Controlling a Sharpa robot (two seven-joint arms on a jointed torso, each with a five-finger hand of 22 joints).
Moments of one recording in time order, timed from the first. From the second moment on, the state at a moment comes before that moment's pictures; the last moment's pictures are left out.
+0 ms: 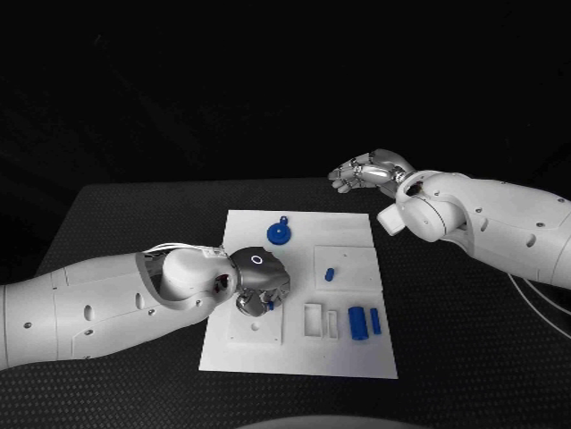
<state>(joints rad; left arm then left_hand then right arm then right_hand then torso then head) 1.22 -0.72 -0.24 1.56 -1.89 -0.07 0.07 1.22 -0.09 0.63 -0.28 0.05 1.07 0.09 0.32 0.52 1.42 0.05 0.07 0.10 1.27 -0.03 0.50 0.79 0.01 0.97 -0.12 0.35 1.31 1.26 -0.66 -0.03 1.18 -0.49 -0.24 0.07 0.98 -0.12 0.45 -0.28 0.37 0.85 0.19 0.29 0.39 1.11 0.15 0.14 0.09 0.74 0.18 0.69 0.32 0.23 0.55 0.24 0.26 1.31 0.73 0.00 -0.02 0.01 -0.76</state>
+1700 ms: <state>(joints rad) 1.21 -0.71 -0.24 1.52 -1.88 -0.07 0.06 1.20 -0.14 0.62 -0.26 0.05 0.93 0.10 0.26 0.49 1.38 0.07 0.07 0.09 1.24 -0.02 0.46 0.79 0.01 0.93 -0.10 0.33 1.31 1.26 -0.66 -0.03 1.22 -0.47 -0.23 0.07 0.98 -0.12 0.45 -0.28 0.37 0.85 0.19 0.29 0.38 1.11 0.15 0.14 0.08 0.74 0.18 0.69 0.32 0.23 0.56 0.25 0.26 1.31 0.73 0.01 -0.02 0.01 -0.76</state>
